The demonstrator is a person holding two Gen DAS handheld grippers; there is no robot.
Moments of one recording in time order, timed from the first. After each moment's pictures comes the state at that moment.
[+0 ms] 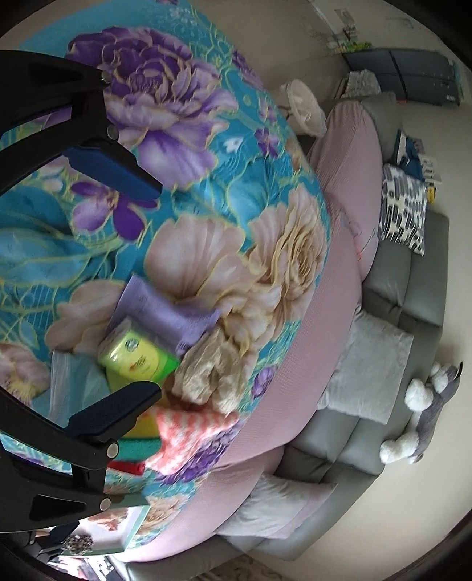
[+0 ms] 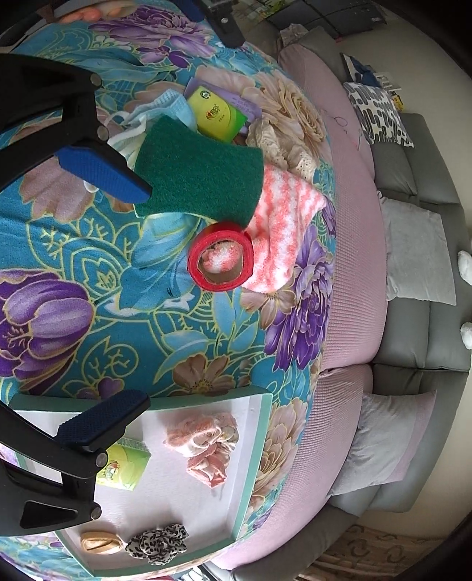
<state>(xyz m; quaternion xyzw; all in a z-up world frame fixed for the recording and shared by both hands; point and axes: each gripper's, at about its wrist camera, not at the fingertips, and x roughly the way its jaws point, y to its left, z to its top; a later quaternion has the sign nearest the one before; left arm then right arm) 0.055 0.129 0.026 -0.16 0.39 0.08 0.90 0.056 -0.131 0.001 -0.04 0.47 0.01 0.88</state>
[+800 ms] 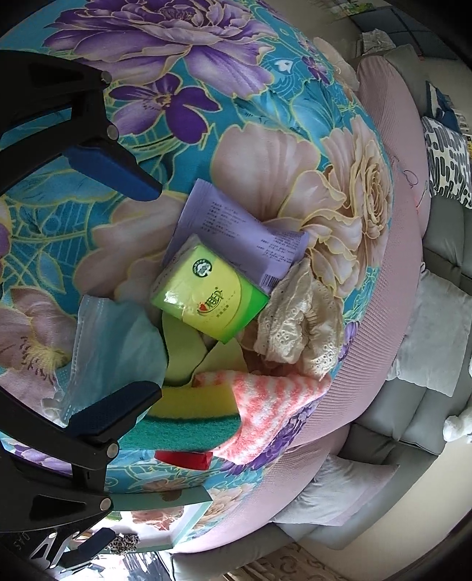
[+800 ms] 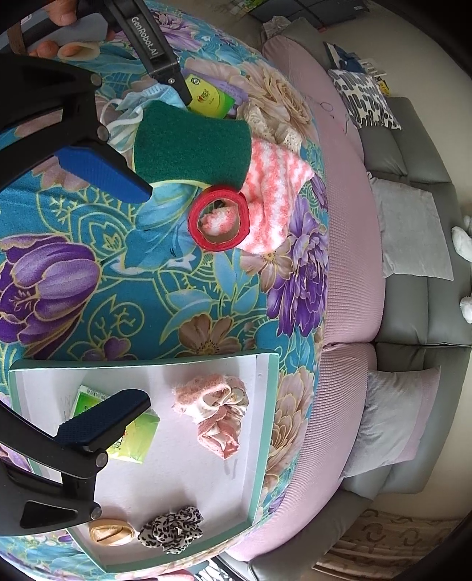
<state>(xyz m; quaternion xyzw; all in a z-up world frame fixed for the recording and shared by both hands) 0.076 0.079 -0.017 -0.15 0.49 0.02 0.86 0.051 -0.157 0.006 -0.02 0.46 -0.01 0.89</state>
